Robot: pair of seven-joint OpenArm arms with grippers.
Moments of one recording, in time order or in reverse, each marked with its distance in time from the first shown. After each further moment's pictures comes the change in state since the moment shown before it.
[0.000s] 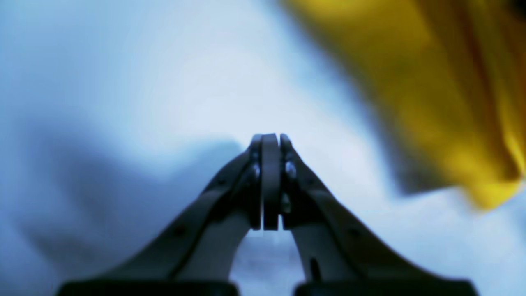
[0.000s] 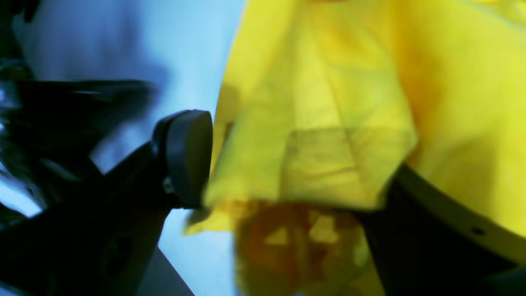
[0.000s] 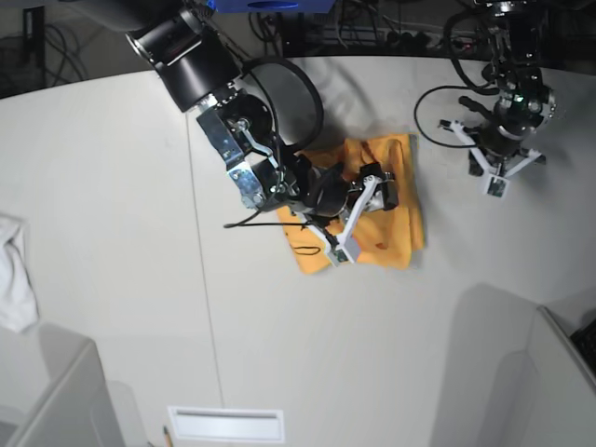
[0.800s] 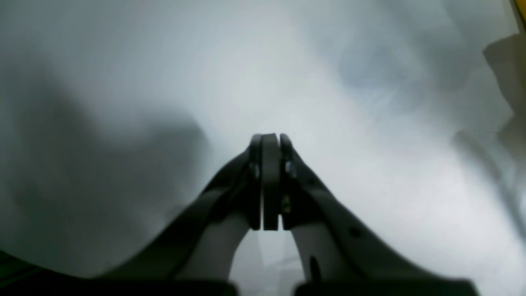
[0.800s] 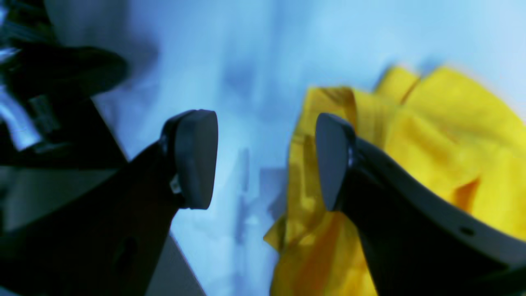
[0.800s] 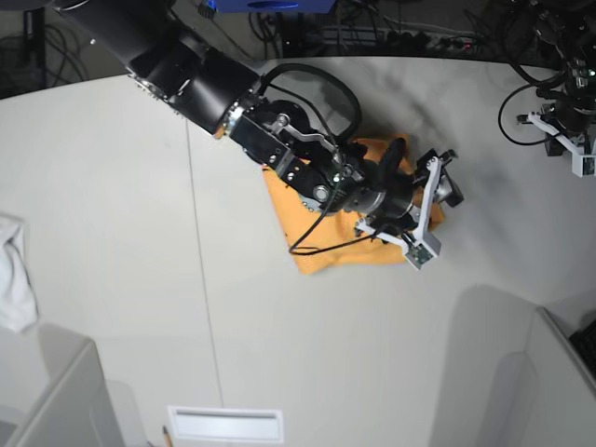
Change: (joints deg) left arm 0.9 0.3 -26.1 -0.1 -12.1 -7.1 8.5; right arm 9.3 -0.4 -18.9 7.4 1.5 -7.4 4.3
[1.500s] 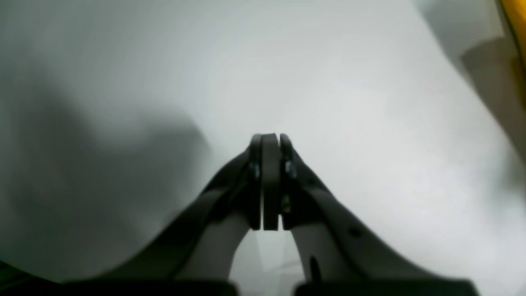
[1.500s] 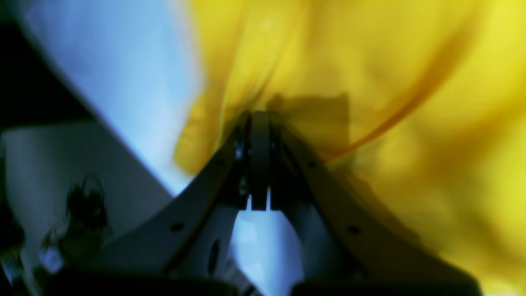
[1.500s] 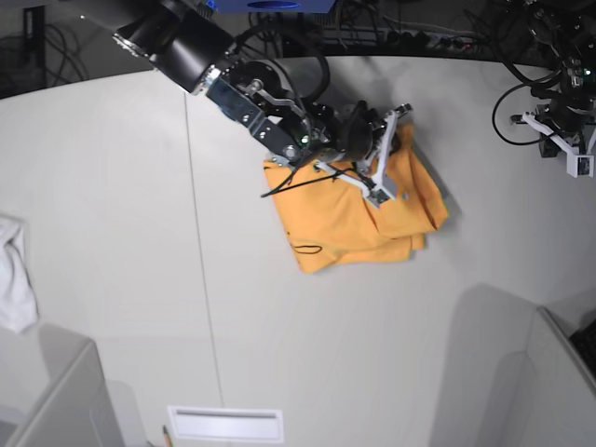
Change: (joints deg) left arm -0.2 1.5 0.7 1.2 0.0 0.0 0.0; right arm -11.3 3.7 1.6 -1.2 -0.9 -0.4 -7.1
